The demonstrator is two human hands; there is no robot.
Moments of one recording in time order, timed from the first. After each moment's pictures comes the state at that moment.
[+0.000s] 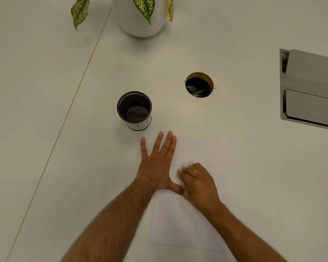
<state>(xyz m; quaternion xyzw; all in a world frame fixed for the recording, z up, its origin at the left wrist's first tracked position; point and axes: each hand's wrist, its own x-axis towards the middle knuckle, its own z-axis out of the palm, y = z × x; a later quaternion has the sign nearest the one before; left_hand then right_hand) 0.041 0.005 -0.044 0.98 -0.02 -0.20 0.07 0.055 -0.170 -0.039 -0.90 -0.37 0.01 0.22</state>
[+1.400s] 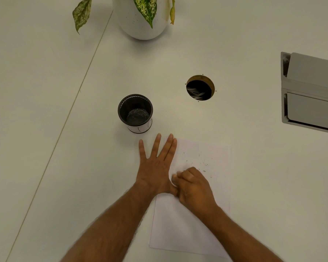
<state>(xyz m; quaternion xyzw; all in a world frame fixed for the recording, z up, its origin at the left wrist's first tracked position) 0.039 0.008 -0.050 0.98 0.00 -0.17 0.05 0.051 -0.157 -0.042 -0.88 -0.39 0.00 0.27</state>
